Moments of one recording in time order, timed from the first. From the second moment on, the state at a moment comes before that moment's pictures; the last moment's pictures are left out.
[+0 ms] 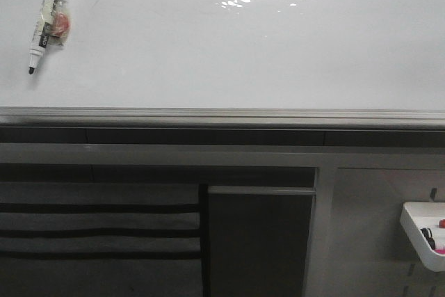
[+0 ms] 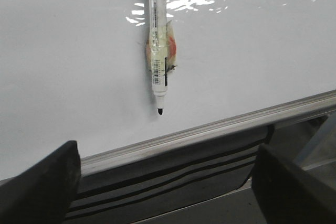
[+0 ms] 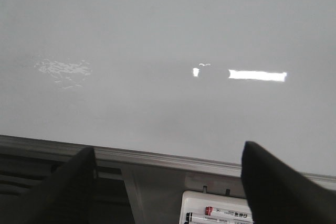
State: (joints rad) left arm -0.24 0.88 -0.70 -0.18 0.42 0.25; right arm 0.01 0.38 -0.67 0.19 0.63 -0.19
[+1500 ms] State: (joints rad) left arm -0.28 1.41 -0.71 -0.17 -0.16 0.25; right arm 0.01 0.38 -0.67 0.19 0.67 -0.19
